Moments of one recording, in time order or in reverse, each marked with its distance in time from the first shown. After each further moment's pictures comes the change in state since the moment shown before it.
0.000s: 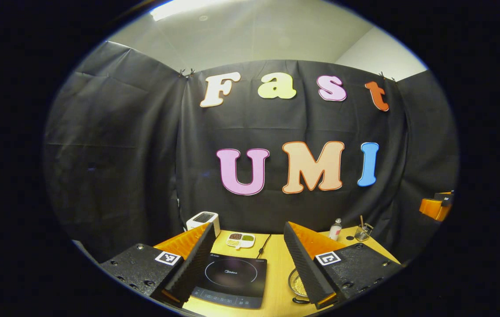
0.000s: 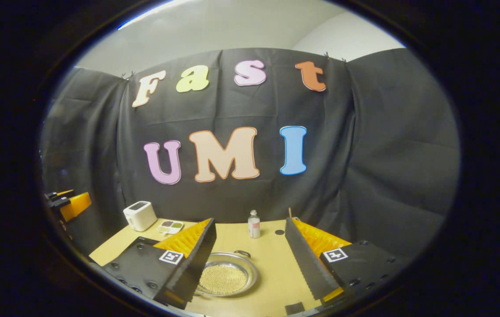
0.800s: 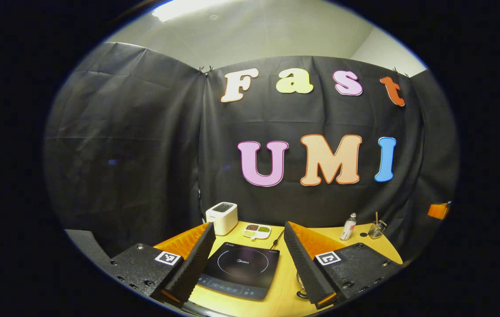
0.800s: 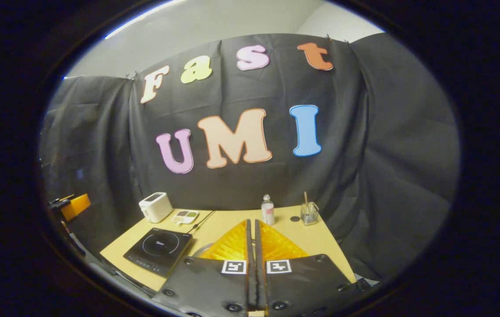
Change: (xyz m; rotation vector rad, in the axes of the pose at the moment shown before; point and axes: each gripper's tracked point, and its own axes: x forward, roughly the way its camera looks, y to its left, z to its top) left arm -0.033 0.015 -0.026 -0.022 0.045 0.160; right arm 0.022 -0.010 -0.058 0.039 0.129 0.152
